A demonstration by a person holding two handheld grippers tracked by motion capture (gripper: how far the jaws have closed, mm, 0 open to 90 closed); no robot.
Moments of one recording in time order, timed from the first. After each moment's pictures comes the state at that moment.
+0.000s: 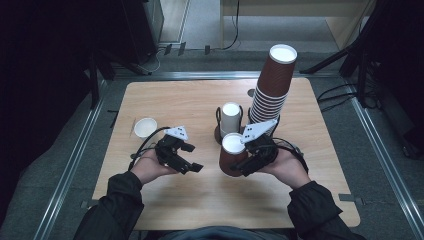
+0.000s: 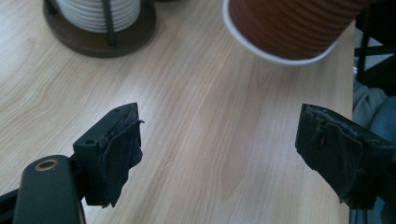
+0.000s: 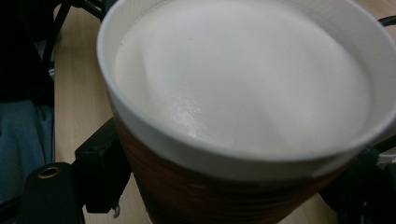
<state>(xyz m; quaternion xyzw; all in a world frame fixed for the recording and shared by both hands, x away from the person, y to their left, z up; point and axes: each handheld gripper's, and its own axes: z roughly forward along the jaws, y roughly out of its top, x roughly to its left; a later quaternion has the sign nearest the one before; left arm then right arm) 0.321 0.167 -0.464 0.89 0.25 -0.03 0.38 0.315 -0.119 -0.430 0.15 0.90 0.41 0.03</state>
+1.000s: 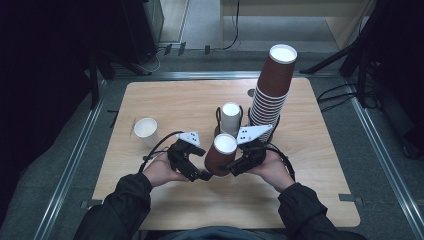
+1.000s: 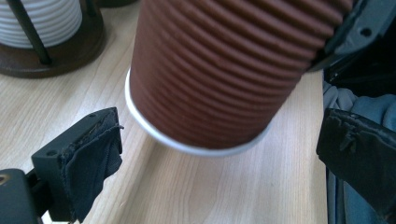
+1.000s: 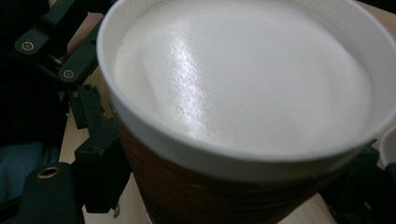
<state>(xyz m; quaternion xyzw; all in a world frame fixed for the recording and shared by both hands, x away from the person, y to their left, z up) 0.318 0.137 -0.475 0.89 0.22 -0.07 0.39 0.327 -0.101 -0.466 0.13 0.85 0.51 0.00</state>
